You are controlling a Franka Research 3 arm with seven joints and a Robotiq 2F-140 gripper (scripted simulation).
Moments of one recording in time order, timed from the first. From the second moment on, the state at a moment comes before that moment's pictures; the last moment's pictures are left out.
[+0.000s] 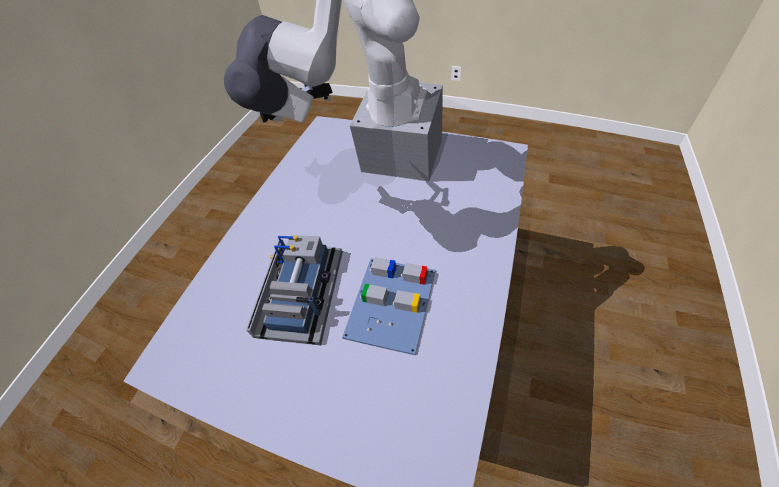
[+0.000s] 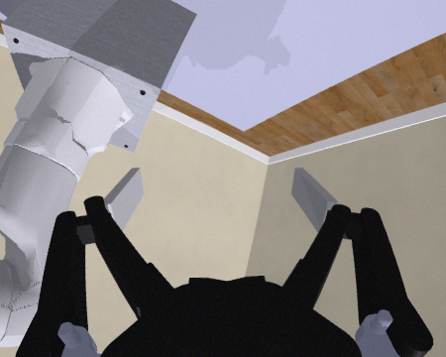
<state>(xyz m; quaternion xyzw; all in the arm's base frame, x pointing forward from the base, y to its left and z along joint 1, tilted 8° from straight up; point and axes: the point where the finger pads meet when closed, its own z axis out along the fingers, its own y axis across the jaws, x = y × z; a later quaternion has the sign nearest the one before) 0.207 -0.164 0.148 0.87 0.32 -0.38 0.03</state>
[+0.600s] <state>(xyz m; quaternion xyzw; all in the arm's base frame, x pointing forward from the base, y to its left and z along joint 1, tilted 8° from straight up) 0.227 -0.132 0.148 0.83 0.41 -0.38 0.07</state>
